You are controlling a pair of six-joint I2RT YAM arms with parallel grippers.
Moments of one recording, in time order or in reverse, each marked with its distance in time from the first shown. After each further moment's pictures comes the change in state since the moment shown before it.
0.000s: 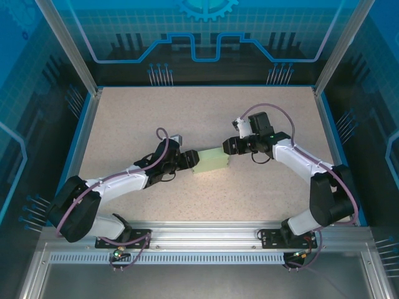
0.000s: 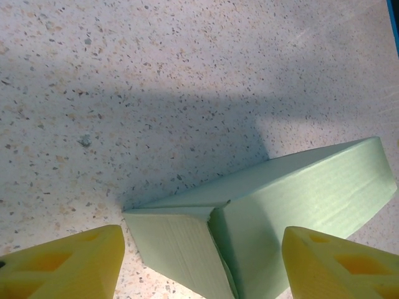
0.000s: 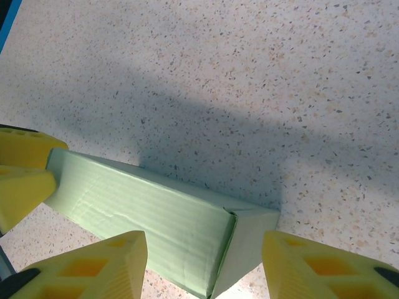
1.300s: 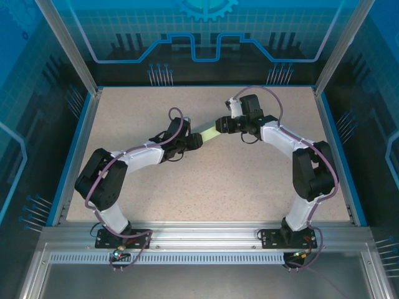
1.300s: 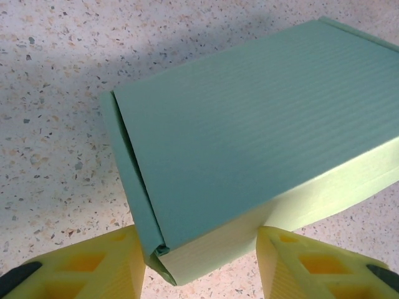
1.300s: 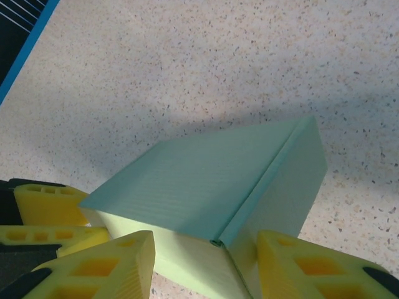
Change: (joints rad) left arm 0.083 0.342 0.348 -0.064 -0.010 0.149; right arm -0.002 0.275 0.277 0.137 0.051 0.032
